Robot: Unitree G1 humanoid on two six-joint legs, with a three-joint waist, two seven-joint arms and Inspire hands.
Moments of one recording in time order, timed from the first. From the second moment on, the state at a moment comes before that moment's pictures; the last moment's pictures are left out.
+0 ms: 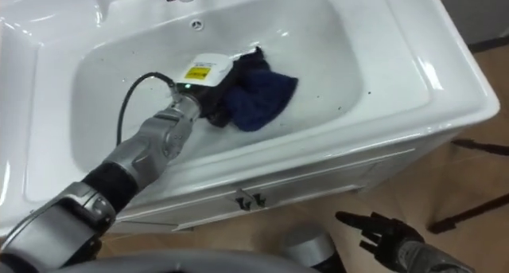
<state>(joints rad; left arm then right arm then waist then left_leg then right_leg) -0.33 0.30 -0.50 0.71 1.00 0.02 0.12 -0.07 -0.41 -0.11 1.40 0.54 0.12 0.35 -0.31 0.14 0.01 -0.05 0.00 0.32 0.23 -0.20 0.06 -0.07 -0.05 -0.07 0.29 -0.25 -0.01</state>
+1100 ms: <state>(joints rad) -0.16 0.50 -0.32 0.68 1.26 0.11 0.17 -0.02 -0.44 -0.21 1.40 0.39 0.13 0.30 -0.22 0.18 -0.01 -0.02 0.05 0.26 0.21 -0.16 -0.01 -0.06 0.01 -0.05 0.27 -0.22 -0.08</state>
